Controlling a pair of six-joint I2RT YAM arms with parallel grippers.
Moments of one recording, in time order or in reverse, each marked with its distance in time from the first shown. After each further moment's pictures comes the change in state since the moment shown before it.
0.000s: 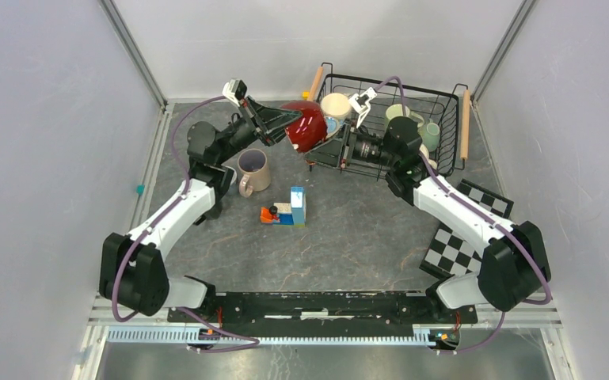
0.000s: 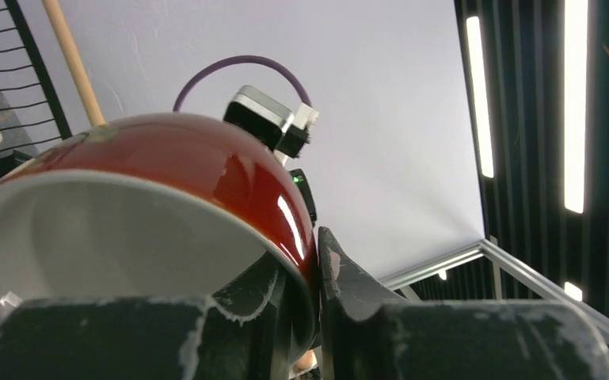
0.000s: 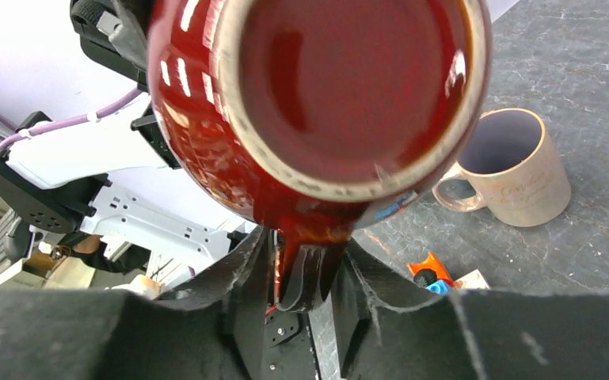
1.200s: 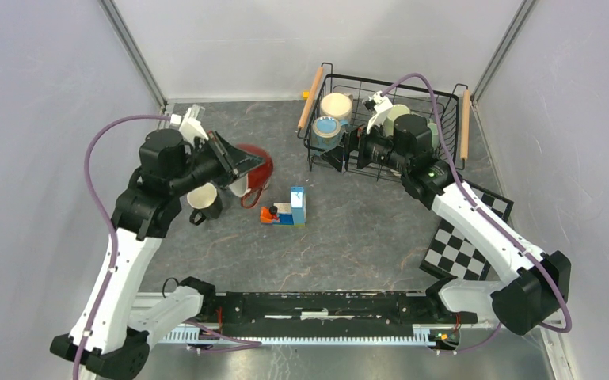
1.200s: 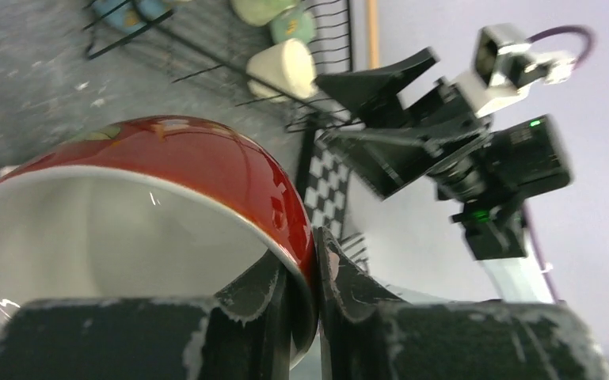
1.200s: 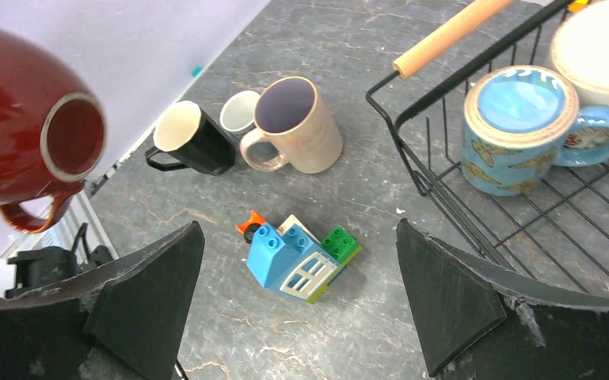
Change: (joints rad) left arm 0.002 -0.403 0.301 -1.424 -0.286 0.769; right arm -0.005 -0.150 0.085 -0.543 0.395 -0.451
